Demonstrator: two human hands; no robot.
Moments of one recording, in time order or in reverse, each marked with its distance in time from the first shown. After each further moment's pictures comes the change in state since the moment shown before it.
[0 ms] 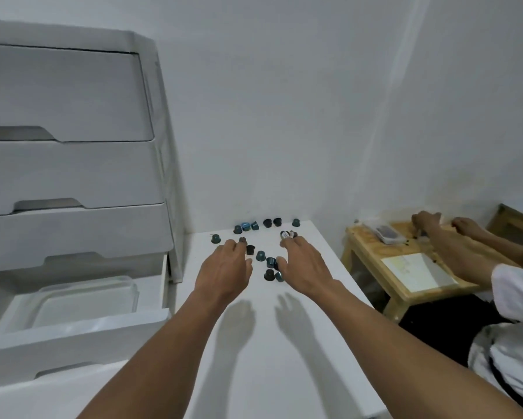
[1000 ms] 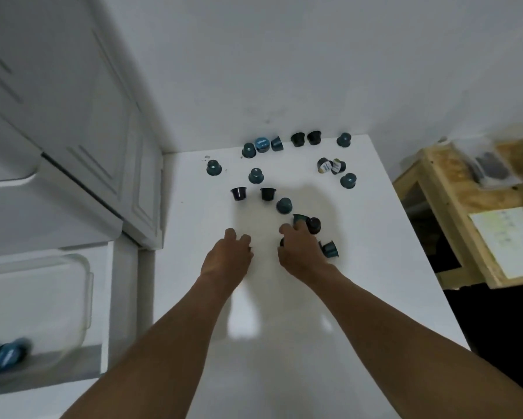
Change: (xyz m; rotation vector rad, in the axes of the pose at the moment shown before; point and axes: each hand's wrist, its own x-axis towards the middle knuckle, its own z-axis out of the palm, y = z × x) left_hand 0.122 -0.110 0.238 -0.052 -0.692 -0.285; right_hand 0.178 0.075 0.223 0.075 -0.519 0.236
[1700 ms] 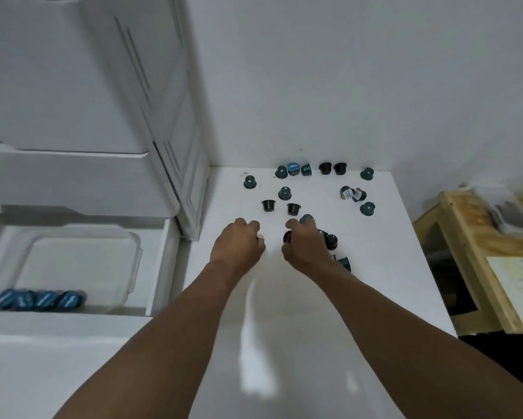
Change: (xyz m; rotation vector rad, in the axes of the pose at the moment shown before) left_hand -0.053 0.001 -0.051 -0.097 0.322 -0.085; right_hand -0.031 -0.043 -0.026 -0.018 0.121 -0.213
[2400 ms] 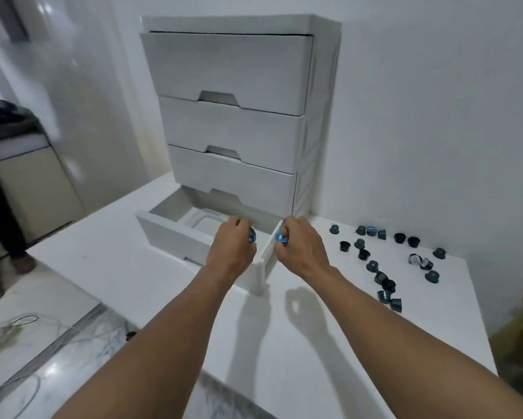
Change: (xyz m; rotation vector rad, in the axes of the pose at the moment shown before) left_hand -0.277 -0.025 -0.128 -0.014 0.614 -0.293; right_hand -0.207 -0.148 -0.043 0.129 0.148 -0.639
